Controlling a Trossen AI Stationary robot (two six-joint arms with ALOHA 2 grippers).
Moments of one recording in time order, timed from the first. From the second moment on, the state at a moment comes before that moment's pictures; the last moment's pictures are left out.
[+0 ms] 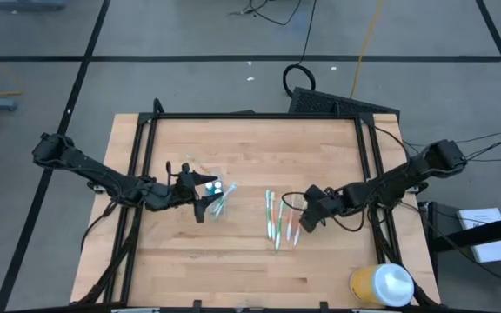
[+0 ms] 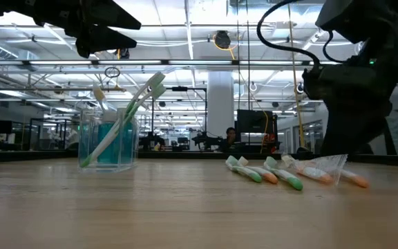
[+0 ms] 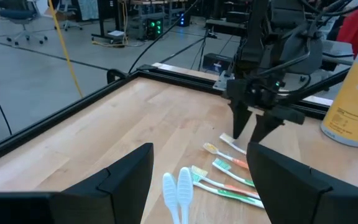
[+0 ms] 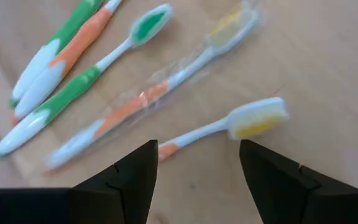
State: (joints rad) left arm -0.37 1.06 0.49 0.36 -0.67 -0.24; right arm 0.30 1.37 0.59 -0.32 0.20 1.06
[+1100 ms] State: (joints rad) left arm -0.37 1.06 0.49 0.34 -0.67 -0.27; right arm 0.23 1.55 0.59 -0.35 0.44 1.11
